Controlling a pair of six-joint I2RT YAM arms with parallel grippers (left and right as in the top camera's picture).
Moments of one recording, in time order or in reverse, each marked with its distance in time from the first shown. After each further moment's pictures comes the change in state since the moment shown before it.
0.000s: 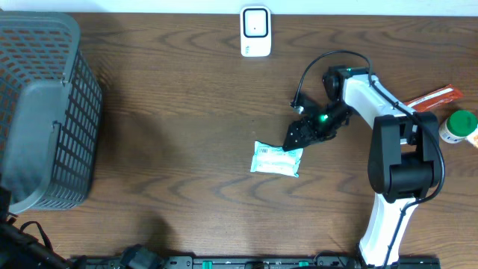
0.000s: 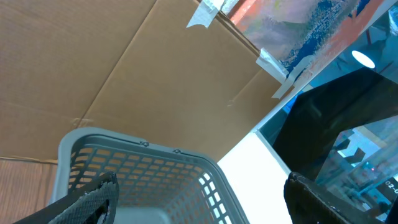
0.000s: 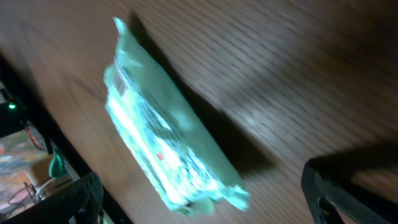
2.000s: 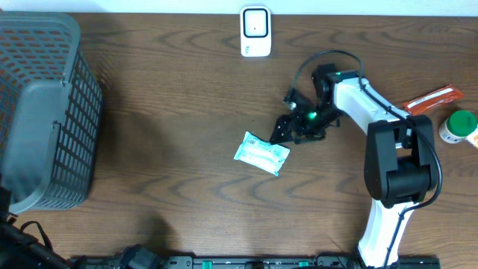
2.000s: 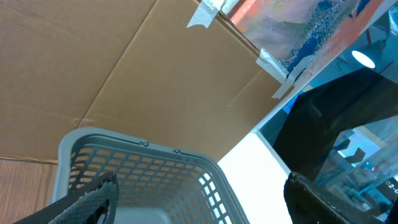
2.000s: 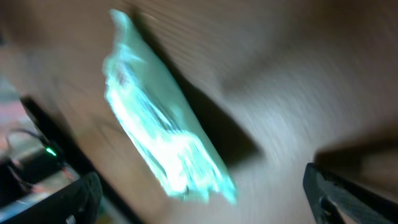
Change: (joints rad) left arm 0.000 0.000 0.000 0.000 0.000 0.000; right arm 0.053 -0.035 -0.021 0.072 -0.037 0.359
